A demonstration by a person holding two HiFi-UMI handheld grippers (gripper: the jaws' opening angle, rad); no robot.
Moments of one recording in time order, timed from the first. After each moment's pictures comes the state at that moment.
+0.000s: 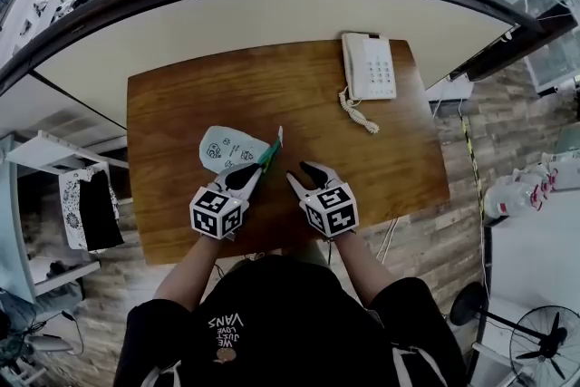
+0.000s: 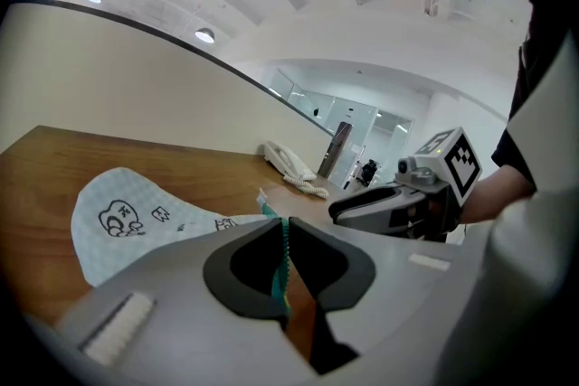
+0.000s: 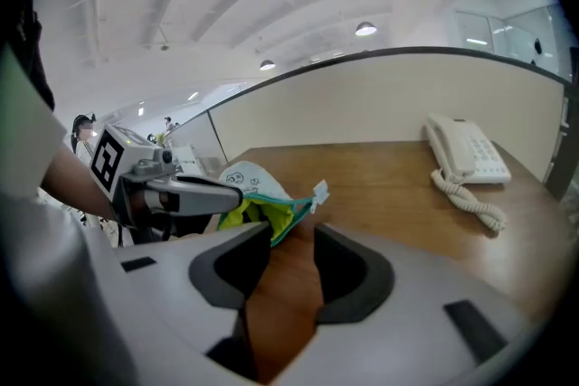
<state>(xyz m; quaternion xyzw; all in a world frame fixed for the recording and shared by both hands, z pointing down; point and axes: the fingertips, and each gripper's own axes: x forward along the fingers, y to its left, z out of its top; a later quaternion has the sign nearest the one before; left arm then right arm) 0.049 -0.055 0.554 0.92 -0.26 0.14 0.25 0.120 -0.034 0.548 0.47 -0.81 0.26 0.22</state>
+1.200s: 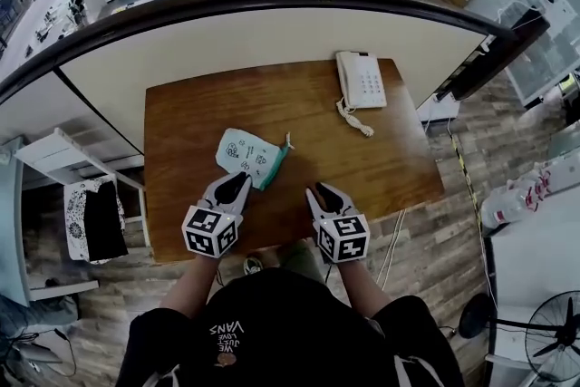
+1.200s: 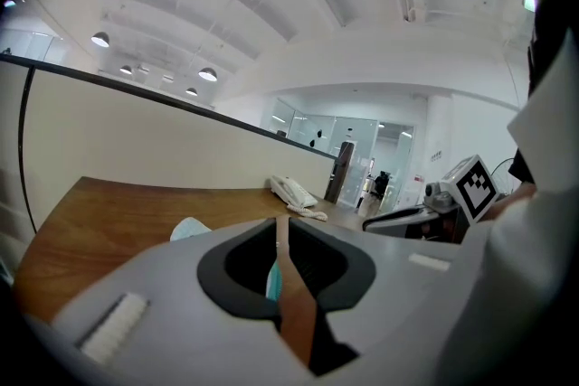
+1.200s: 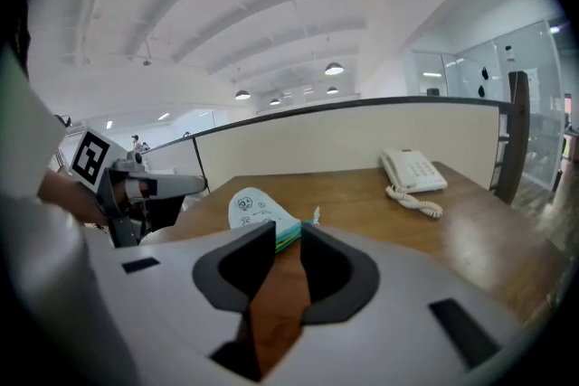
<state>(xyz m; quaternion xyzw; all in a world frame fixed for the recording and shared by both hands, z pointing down) -0.017 -0.007 0.477 0.93 -0.32 0.09 0.18 0.121 0.048 0.491 0.59 -0.77 0.20 0.15</state>
